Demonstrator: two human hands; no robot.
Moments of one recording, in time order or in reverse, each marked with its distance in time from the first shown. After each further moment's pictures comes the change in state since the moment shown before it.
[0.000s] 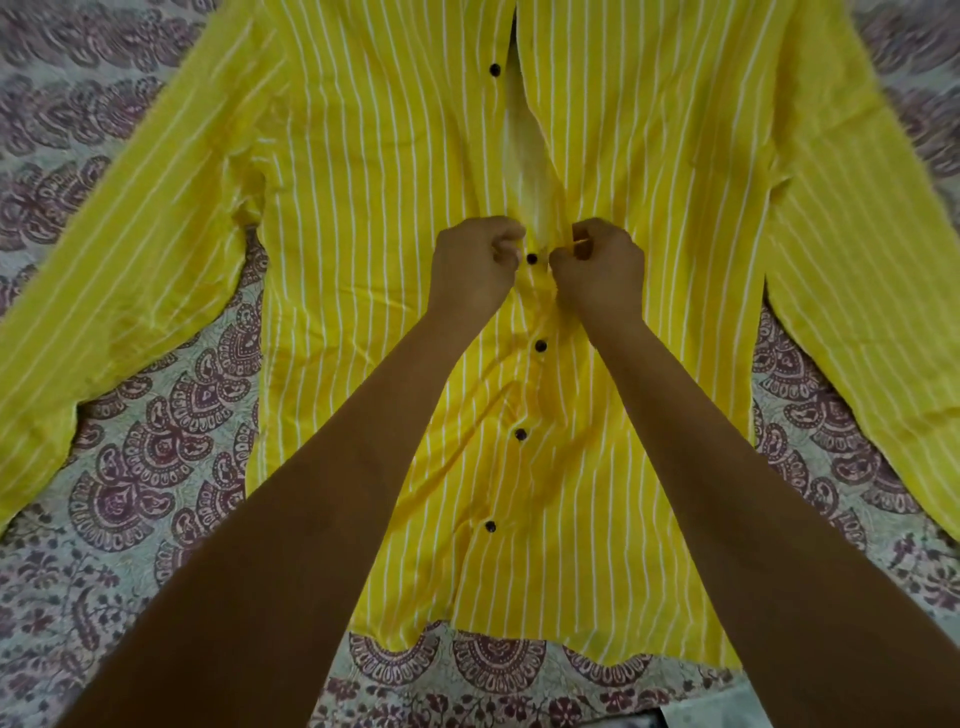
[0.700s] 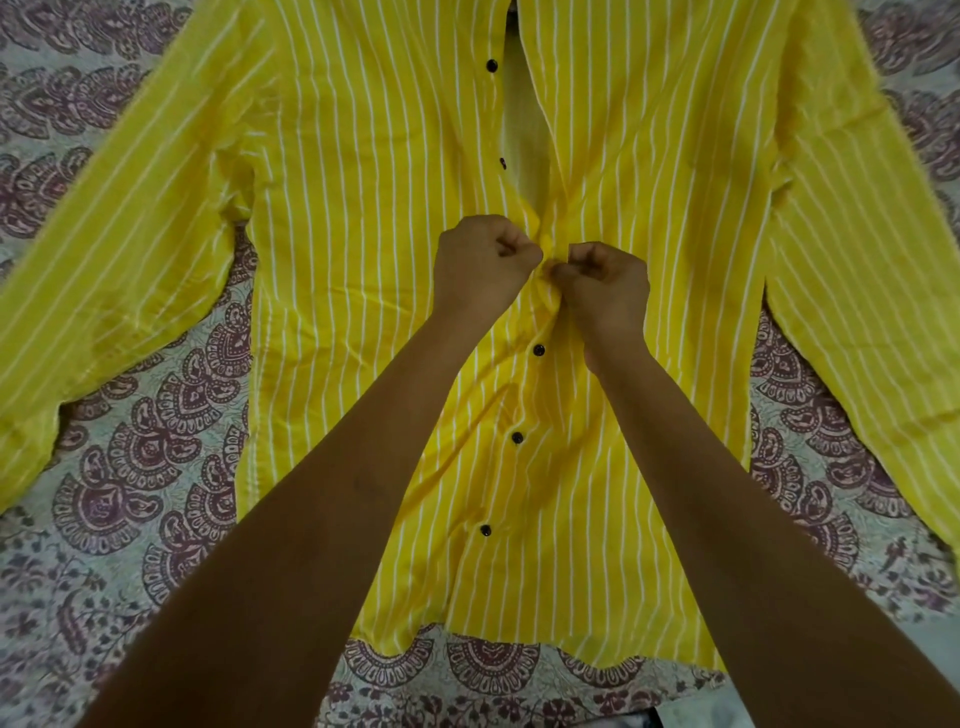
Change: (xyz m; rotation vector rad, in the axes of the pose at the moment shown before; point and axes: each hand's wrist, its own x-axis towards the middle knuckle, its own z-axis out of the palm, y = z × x) left_hand -0.003 0.018 0.001 -0.044 0.020 -0.127; right_hand -0.009 0.015 0.004 0.427 0.046 0.158
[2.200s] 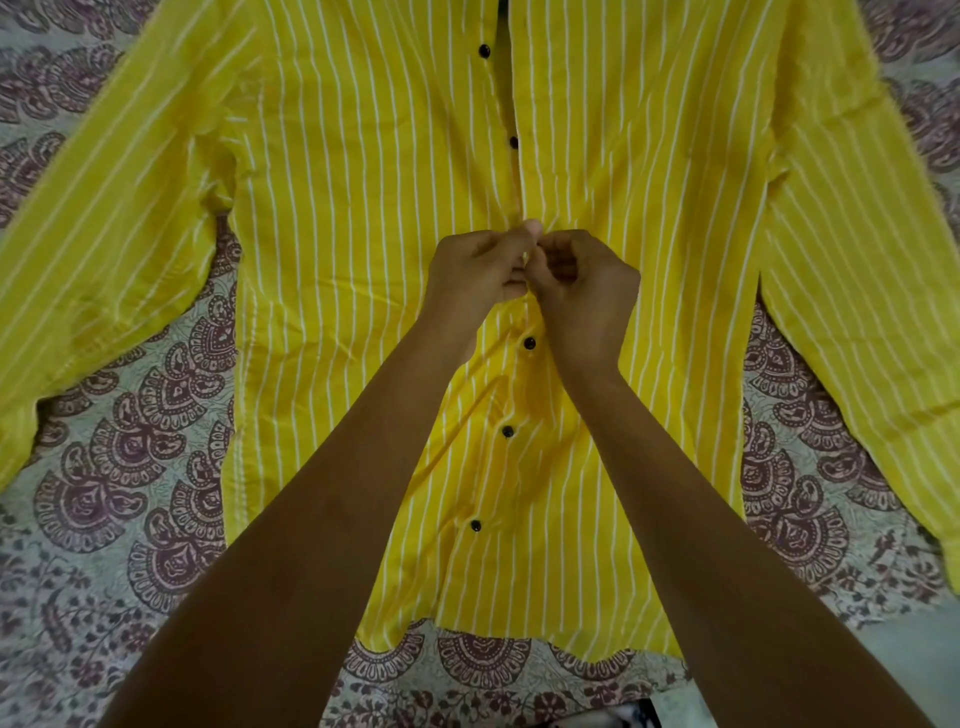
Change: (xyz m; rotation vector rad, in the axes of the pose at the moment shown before) left_hand -0.019 0.005 -0.003 -0.610 -0.146 -0.310; right_hand -0.017 0.008 0.006 -0.264 0.090 -0.450
